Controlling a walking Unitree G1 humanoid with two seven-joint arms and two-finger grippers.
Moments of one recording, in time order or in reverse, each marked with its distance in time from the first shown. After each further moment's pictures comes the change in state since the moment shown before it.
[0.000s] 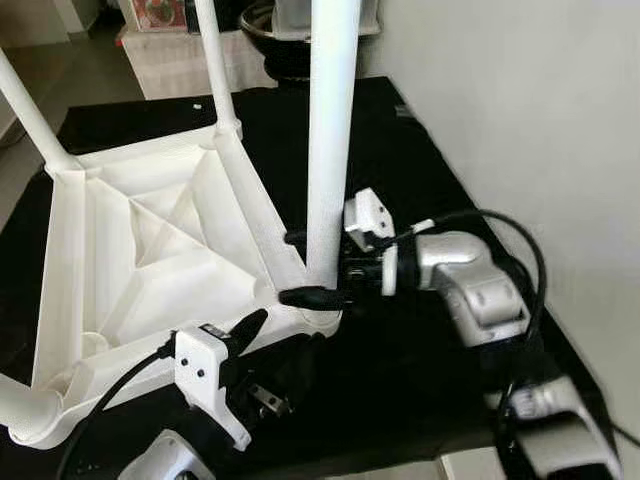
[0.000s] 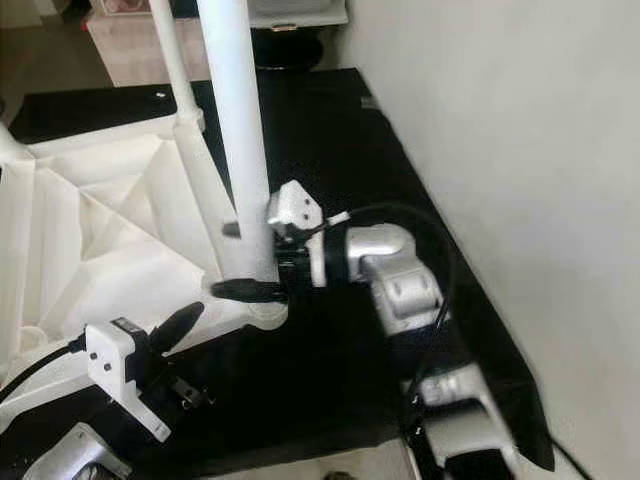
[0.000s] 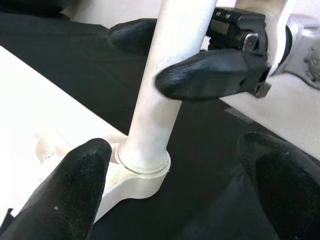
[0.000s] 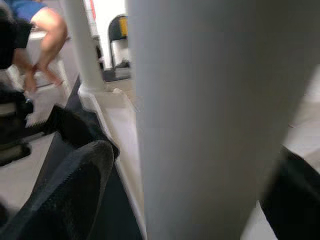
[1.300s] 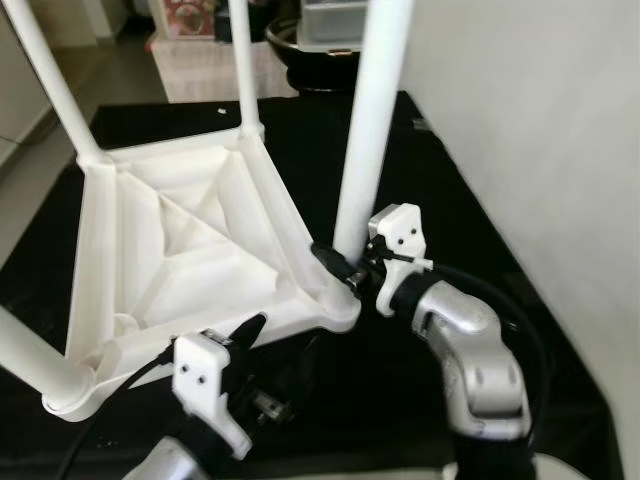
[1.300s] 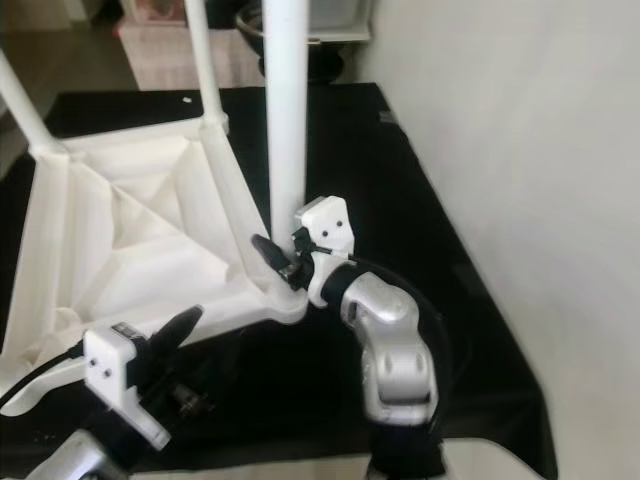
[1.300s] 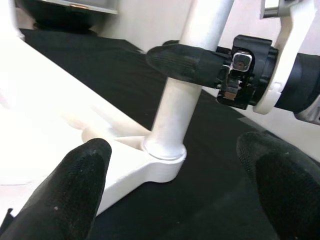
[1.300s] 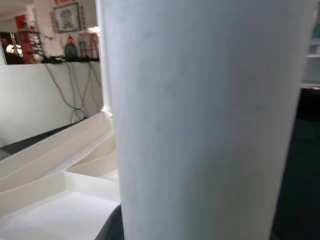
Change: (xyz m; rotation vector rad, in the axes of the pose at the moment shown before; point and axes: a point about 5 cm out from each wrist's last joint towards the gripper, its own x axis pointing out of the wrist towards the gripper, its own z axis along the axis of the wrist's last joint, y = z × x) left arm -0.004 0.000 0.001 0.013 0.004 0.020; right arm 0.005 0.040 -0.027 0.200 -0.022 -0.914
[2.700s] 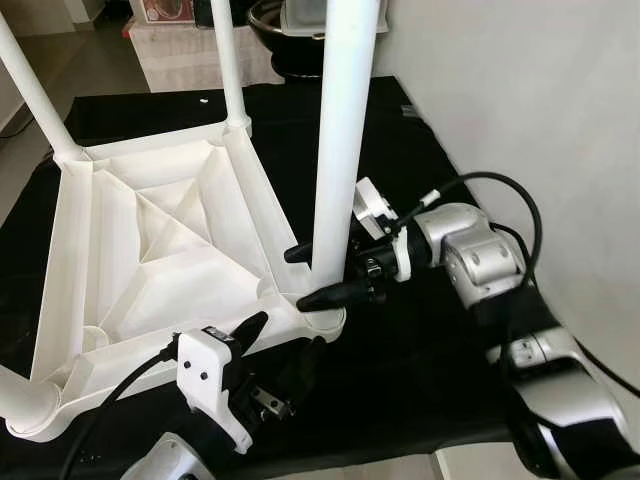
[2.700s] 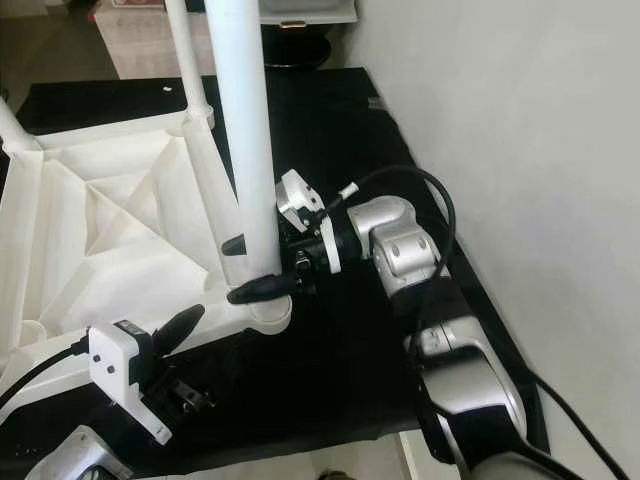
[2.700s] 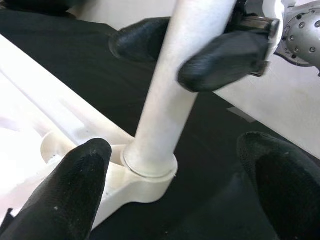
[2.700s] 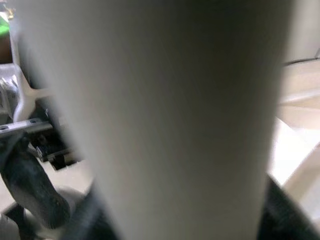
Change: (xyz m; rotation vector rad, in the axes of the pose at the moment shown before) left arm 0.004 -0.003 -0.002 -0.012 0.002 -0.020; right arm 0.037 -0.023 0.038 -0.144 0.111 1.167
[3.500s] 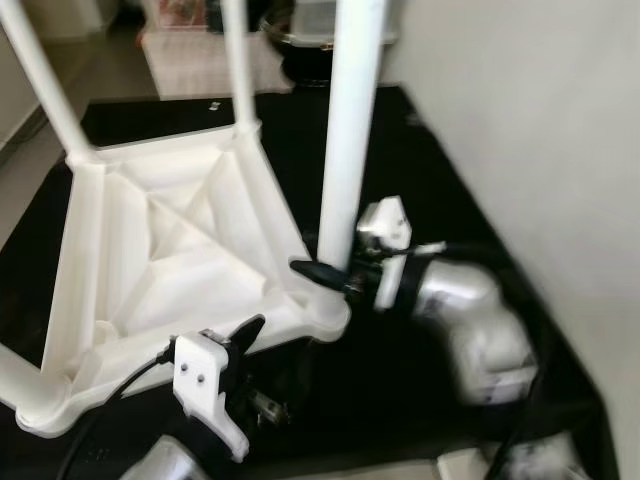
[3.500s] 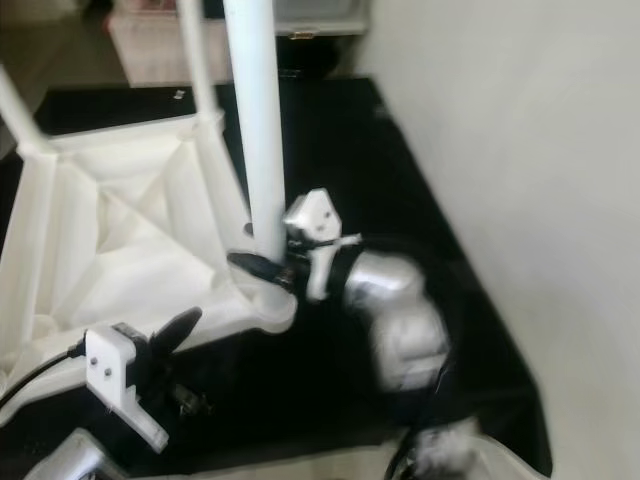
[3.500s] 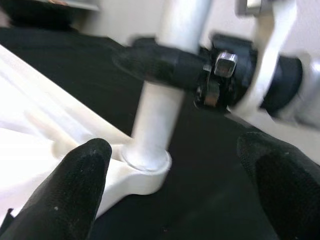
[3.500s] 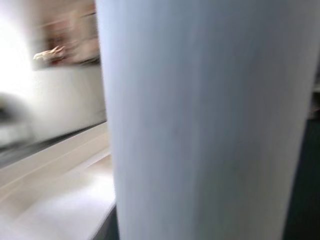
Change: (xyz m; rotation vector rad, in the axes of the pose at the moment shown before) left arm -0.002 0.003 0.001 0.004 0.001 -0.005; right arm 0.022 0.049 -0.032 0.099 -0.140 -1.143
